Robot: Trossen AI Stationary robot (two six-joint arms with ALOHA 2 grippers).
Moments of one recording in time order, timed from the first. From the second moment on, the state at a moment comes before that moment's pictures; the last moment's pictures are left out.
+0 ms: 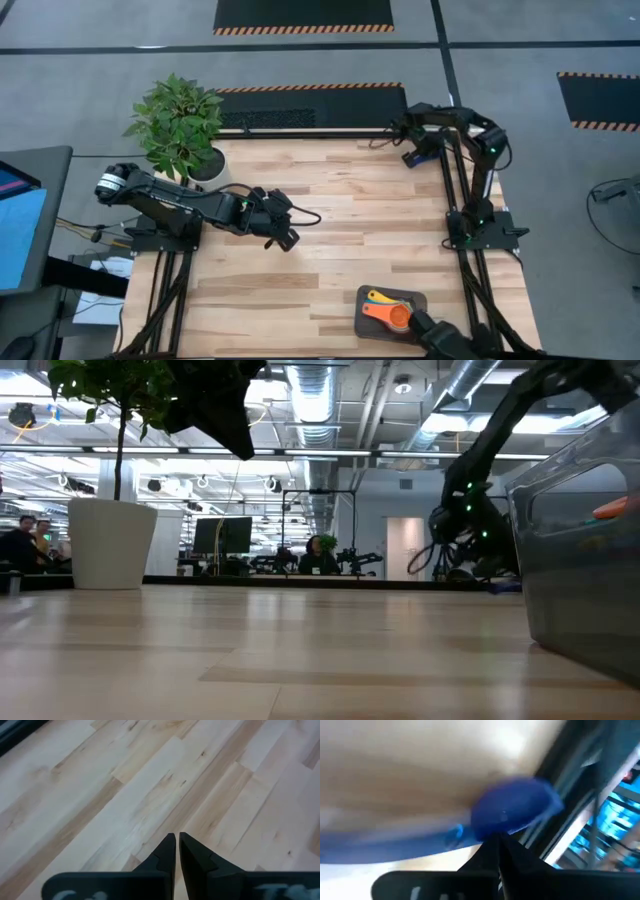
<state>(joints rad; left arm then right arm) -0.22 1.46 1.18 -0.79 -0.48 -0.80 -1.01 1.98 1.21 -1.16 0.51 0.25</state>
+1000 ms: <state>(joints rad) -0.22 1.46 1.18 -0.79 -0.48 -0.77 -1.00 1.82 1.26 -1.14 0.42 0.12</state>
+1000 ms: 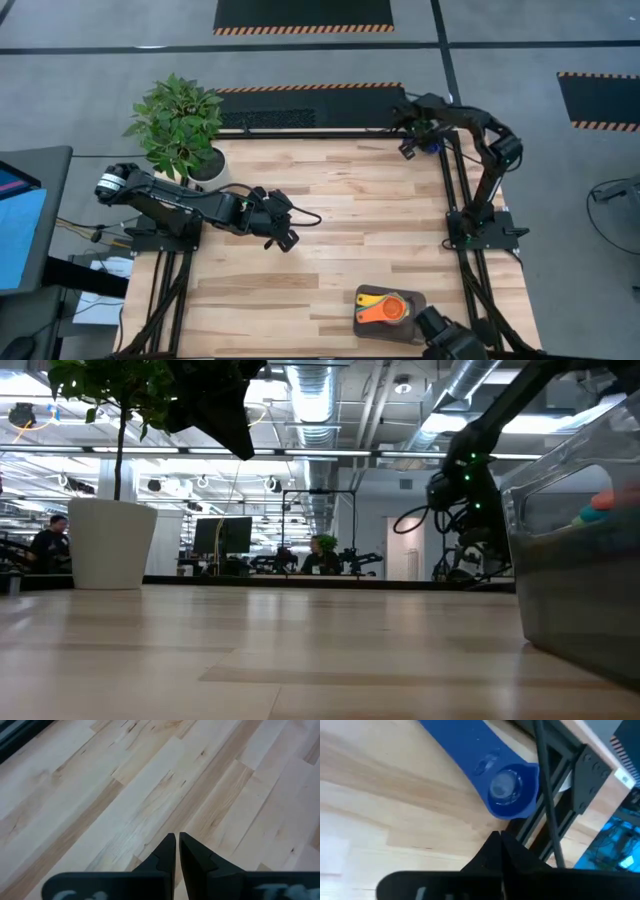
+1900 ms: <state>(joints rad) -0.22 1.46 1.18 -0.79 -0.48 -0.82 -1.05 1.95 1.26 -1.02 0.44 0.09</state>
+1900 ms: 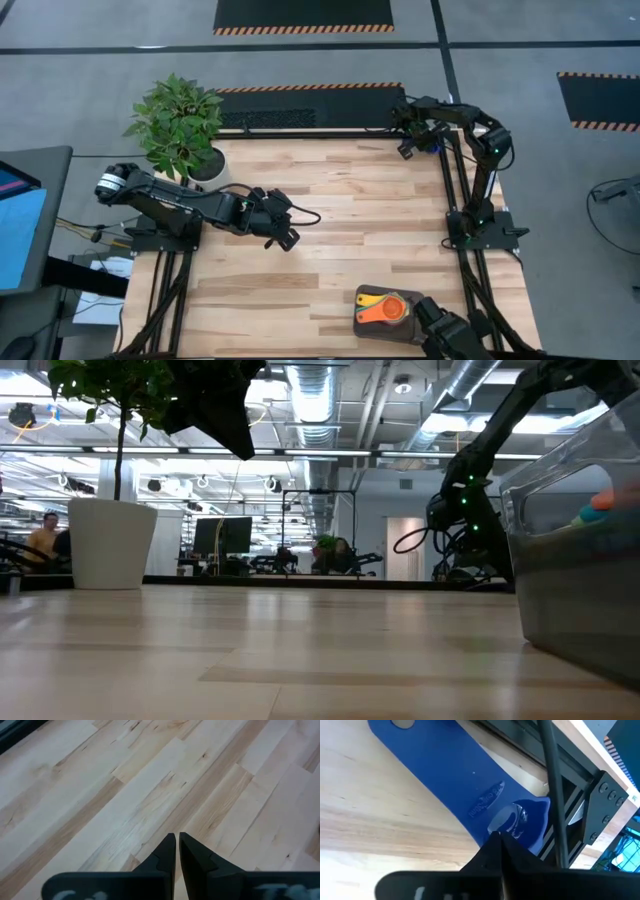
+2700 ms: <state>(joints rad) -0.22 1.46 1.18 -0.79 -0.48 -0.83 -1.00 1.95 1.26 -1.01 0.34 -0.12</state>
